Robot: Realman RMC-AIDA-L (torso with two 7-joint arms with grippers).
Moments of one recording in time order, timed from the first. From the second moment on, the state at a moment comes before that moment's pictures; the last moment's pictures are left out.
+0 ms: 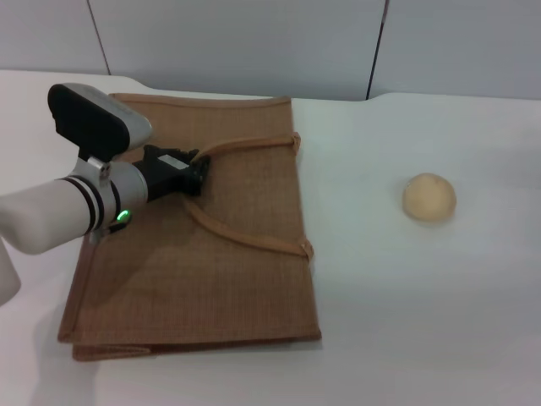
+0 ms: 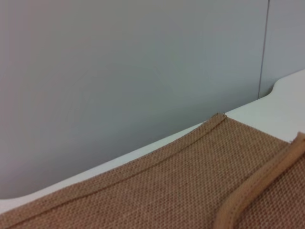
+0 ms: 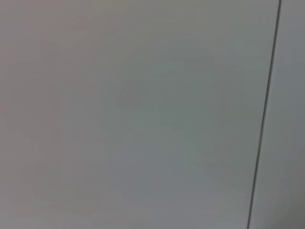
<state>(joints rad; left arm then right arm) -0.75 -2.04 1.44 0.14 -2.35 -0.56 2.34 0.66 2.02 -2.16 -0.21 -1.67 0.67 2.80</state>
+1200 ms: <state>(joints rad) -0.48 -1.96 1.47 0.98 -1.65 -0.65 1.47 0.66 2.02 -2.15 -0.20 -1.68 0.57 2.79</state>
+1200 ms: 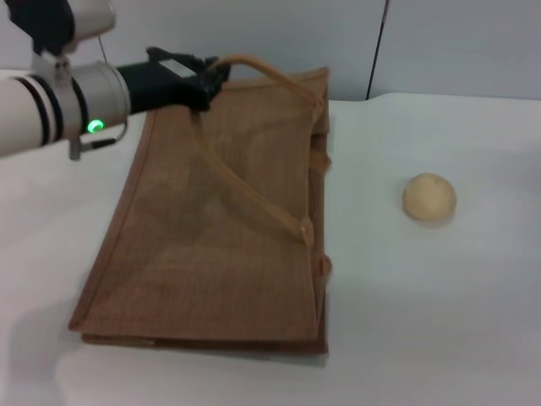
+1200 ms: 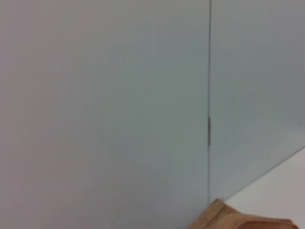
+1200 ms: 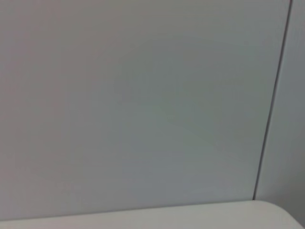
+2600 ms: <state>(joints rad) -0.67 -2.00 0.93 1.79 -0.77 -1.50 0.80 0.65 2.00 -2.16 -0.44 -1.88 0.39 2.78</state>
